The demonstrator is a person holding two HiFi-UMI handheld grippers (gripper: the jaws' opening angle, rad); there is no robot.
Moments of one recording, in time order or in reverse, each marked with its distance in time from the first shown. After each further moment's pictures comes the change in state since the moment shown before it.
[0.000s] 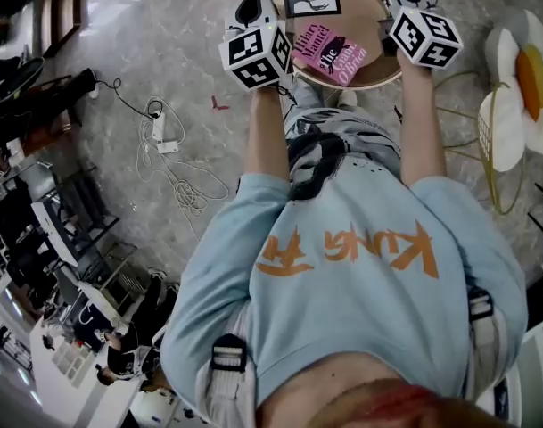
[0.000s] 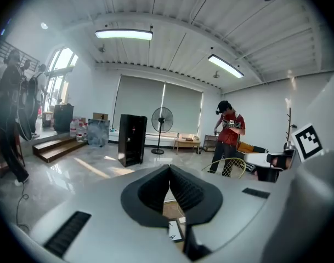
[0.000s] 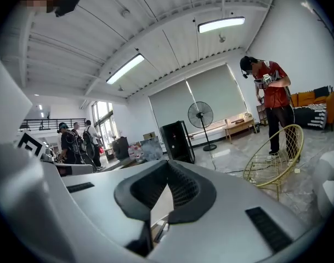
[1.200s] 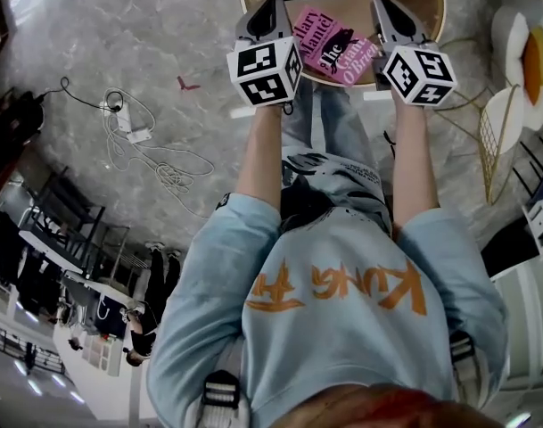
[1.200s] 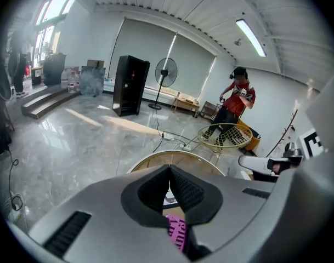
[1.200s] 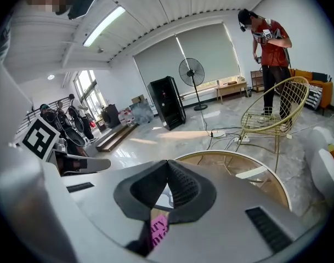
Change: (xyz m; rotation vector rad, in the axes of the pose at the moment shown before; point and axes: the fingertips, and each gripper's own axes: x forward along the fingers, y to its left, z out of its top) left arm 0.149 0.067 -0.221 -0.146 0.461 -0.113; right arm 0.112 -0.033 -0.230 0.064 0.417 -0.115
